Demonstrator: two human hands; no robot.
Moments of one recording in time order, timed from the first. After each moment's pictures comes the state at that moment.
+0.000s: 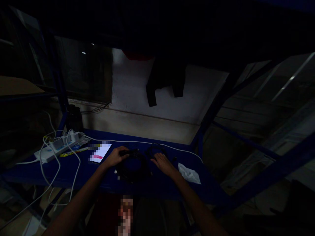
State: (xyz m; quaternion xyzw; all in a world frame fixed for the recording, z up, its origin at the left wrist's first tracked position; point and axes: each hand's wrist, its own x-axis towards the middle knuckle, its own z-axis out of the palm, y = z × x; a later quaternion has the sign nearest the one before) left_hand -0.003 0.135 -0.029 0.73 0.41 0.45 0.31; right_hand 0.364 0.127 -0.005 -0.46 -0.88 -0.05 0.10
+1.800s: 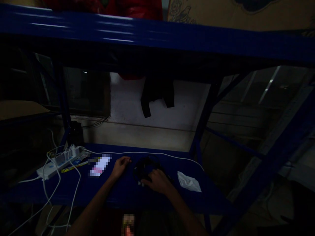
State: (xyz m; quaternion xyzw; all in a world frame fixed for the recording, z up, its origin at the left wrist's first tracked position) left_hand 0.040 0.144 -0.036 0.60 0.43 0.55 0.39; right_hand 0.315 0.065 0.028 -0.48 -0.87 -0.04 0.07
